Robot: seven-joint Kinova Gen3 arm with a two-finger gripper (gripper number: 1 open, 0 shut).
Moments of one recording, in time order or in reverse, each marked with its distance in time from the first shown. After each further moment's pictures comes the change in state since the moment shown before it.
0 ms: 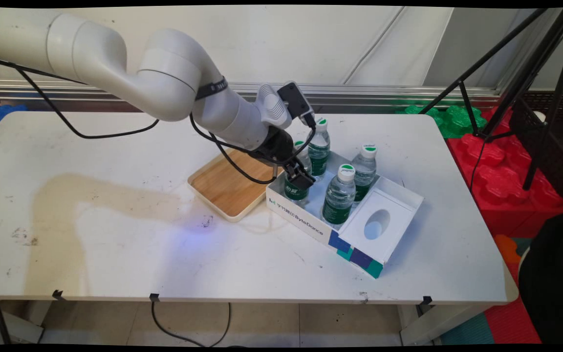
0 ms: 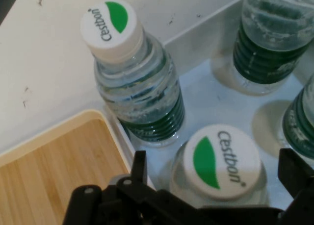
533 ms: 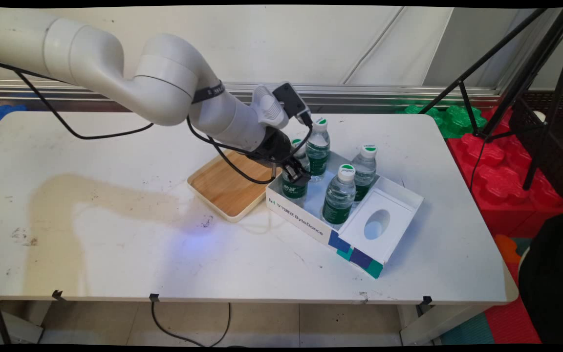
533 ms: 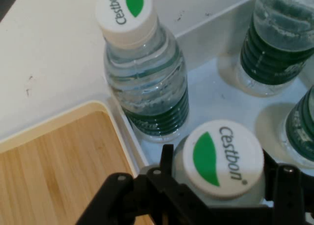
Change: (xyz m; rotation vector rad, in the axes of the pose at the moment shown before) arm -0.005 0.001 -0.001 0.011 0.011 -0.056
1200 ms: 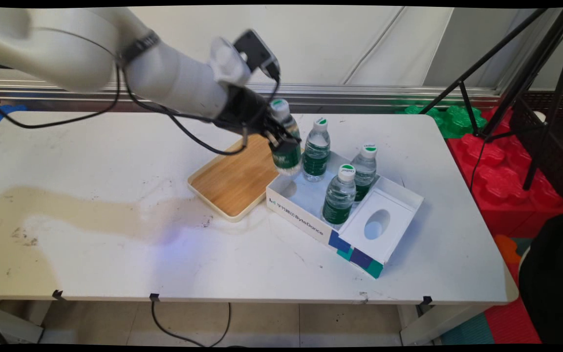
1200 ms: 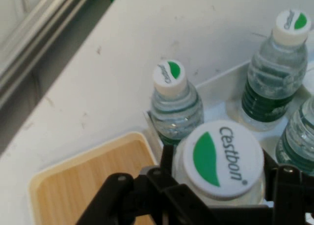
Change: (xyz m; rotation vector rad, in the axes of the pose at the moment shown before) arm 0.003 -0.011 -0.099 0.044 0.141 -0.008
